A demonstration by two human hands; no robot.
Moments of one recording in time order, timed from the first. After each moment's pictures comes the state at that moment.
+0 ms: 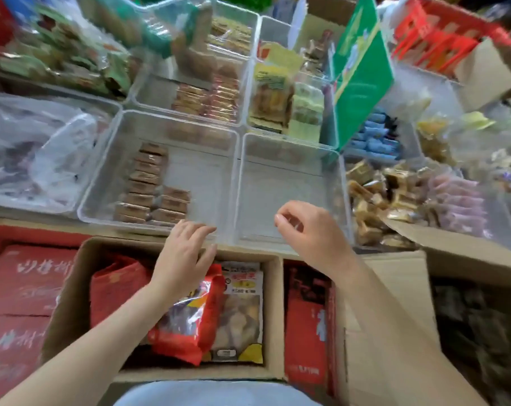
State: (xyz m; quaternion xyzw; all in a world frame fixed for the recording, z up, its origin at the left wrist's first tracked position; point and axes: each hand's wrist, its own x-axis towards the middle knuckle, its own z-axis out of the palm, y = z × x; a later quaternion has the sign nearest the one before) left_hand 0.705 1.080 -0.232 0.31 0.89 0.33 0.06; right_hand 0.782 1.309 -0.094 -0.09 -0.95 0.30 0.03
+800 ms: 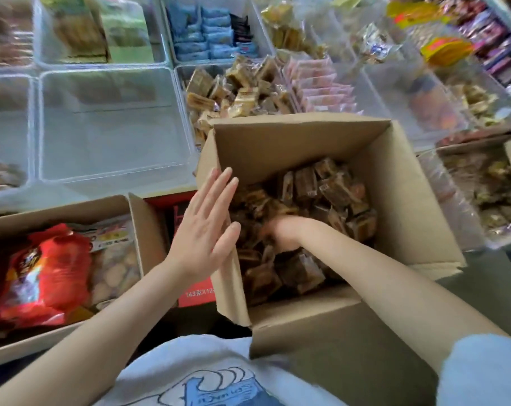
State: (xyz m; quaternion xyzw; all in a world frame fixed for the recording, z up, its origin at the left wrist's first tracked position) left_hand 0.965 1.329 -0.166 0.50 0.77 0.37 0.11; right_hand 1.053 1.525 -0.194 -0.14 -0.87 0.14 -0.45
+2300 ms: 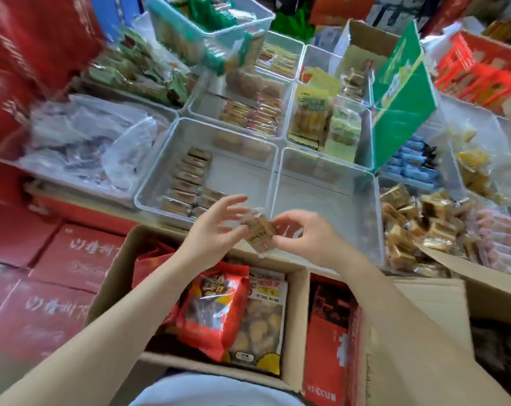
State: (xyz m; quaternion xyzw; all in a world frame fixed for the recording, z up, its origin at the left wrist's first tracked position) left_hand 0.695 1.052 -0.165 0.16 0.77 0.59 0.17; right_hand 0.742 1.273 -0.115 -0.03 -0.92 0.38 -0.13
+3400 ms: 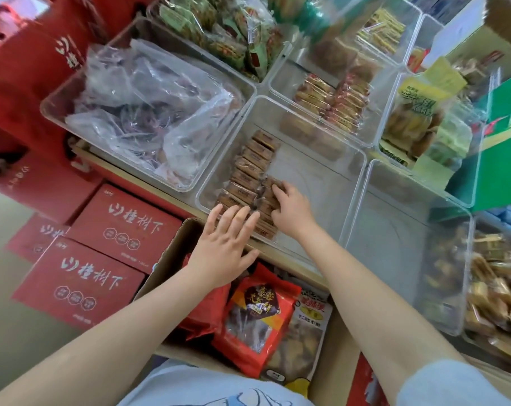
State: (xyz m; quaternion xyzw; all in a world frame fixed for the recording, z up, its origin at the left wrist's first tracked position) left_hand 0.640 0.972 -0.287 0.25 0.96 0.11 0.03; right_hand 0.560 1.169 -0.287 -0.01 -0.97 0.11 -0.22
